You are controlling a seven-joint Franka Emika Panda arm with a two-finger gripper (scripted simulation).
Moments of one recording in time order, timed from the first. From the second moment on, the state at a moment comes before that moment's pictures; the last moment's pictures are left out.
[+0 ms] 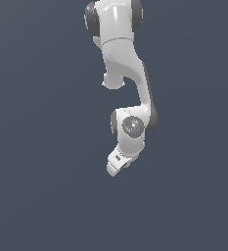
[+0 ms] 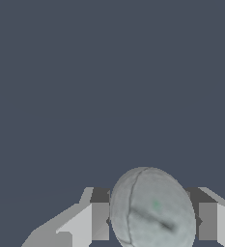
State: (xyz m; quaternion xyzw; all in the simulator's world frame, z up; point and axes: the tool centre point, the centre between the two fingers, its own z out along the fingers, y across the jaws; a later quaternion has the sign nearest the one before) arm 0.065 0.059 0.021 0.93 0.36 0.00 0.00
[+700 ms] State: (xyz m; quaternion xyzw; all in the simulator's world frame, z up) arm 0.051 0.064 0.055 0.93 0.36 0.00 0.00
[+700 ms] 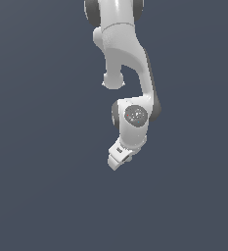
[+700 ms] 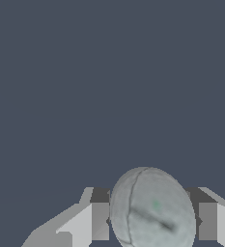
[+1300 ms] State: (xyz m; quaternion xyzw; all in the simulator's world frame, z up) arm 0.015 0.080 0.157 0.93 0.36 0.00 0.00
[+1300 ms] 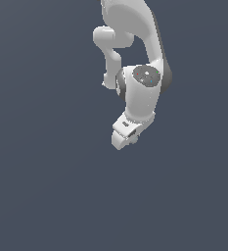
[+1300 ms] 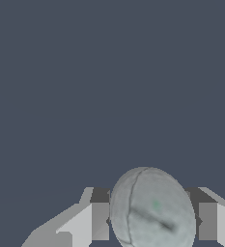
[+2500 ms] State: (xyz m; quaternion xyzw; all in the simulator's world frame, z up) arm -0.044 0.109 0.340 0.93 0.36 0.00 0.00
